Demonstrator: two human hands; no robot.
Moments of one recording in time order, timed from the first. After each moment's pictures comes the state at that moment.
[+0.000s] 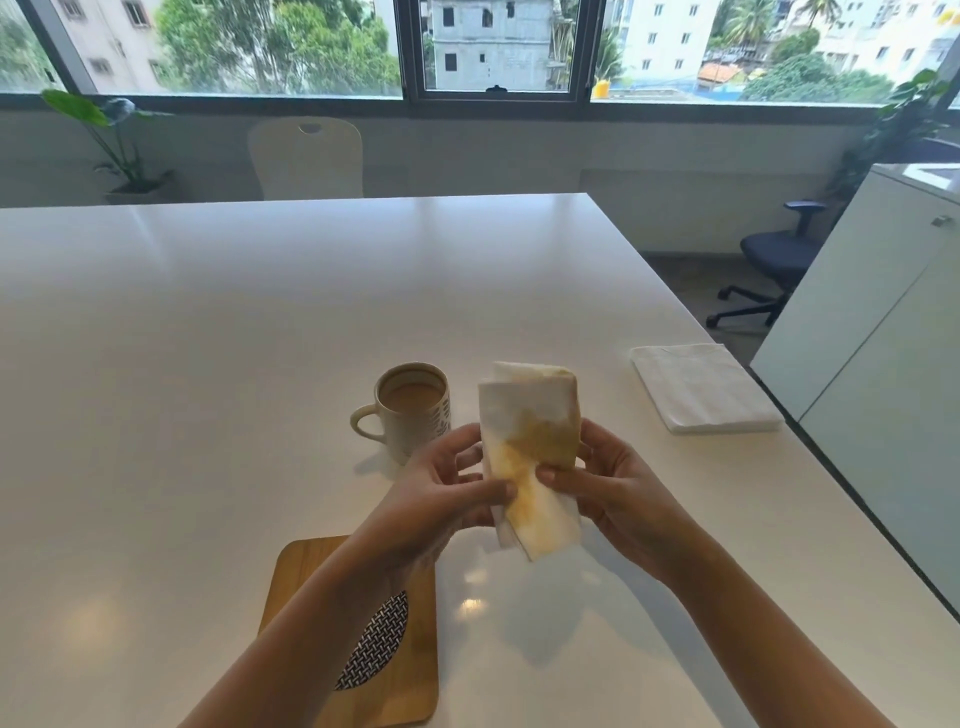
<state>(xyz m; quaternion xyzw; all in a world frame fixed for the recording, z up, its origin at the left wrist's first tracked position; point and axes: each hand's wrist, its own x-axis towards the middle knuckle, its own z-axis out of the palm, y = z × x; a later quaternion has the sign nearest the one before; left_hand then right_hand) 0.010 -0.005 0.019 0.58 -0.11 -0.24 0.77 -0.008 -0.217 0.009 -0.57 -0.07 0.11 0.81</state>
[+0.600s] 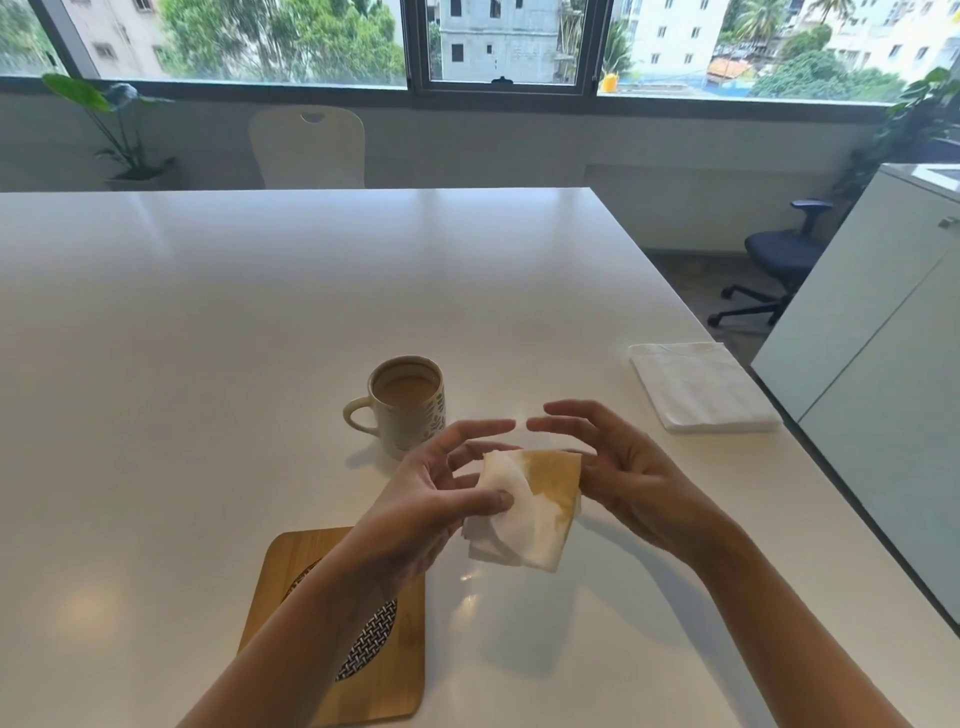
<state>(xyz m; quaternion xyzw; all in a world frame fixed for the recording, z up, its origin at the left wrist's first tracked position) 0.003 -0.006 0.017 0.58 -0.11 -0.23 0.77 0.000 -0.246 0.010 -0.63 -0.18 0.12 0.74</state>
